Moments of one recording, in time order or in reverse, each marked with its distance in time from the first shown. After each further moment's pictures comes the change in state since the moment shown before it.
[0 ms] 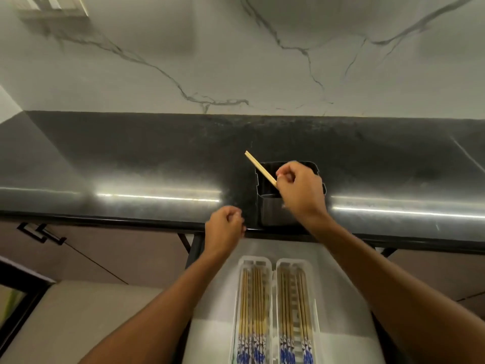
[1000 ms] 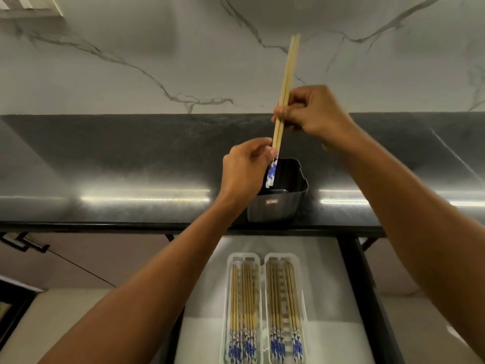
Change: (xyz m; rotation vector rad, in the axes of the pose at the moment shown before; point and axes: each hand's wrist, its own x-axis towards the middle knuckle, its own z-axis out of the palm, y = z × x) left_hand 0.006 0.137 0.020 -0.039 -0.024 0.427; right_hand 0.072 -0.051 -0.089 0.162 -0.193 -0.123
